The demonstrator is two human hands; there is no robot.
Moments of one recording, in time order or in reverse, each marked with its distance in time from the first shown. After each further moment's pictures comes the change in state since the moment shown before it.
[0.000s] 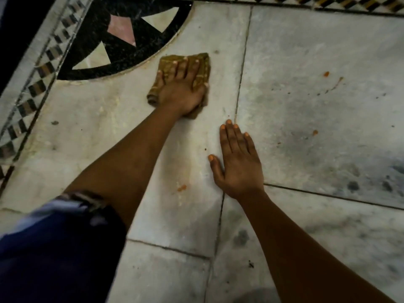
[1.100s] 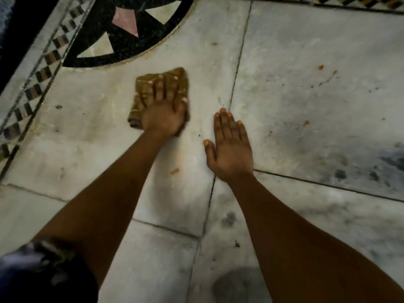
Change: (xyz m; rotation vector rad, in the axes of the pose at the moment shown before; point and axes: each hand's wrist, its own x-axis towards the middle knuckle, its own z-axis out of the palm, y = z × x) left_hand -0.081 -0.013 0.022 -0.035 0.091 -0.198; right_hand -0.001 0.001 0.000 0.028 -0.041 -0.024
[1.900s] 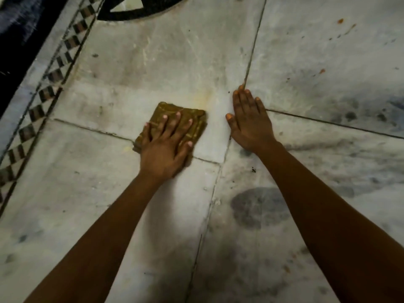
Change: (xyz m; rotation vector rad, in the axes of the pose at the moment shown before) left_hand -0.222 -0.079 0.004 0.027 -0.056 0.244; right_hand -0.070 -0.010 -0.007 -0.085 -0.170 -0.069
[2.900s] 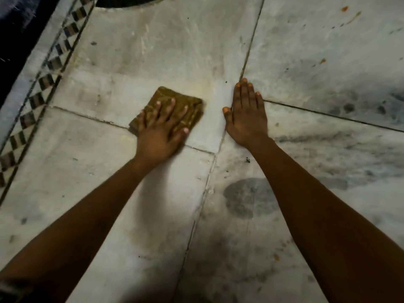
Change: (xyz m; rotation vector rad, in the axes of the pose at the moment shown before) left_hand 0.007 -0.001 0.001 -0.047 0.012 -0.049; right_hand -0.011 -0.007 -0.002 0.016 0.008 0.083
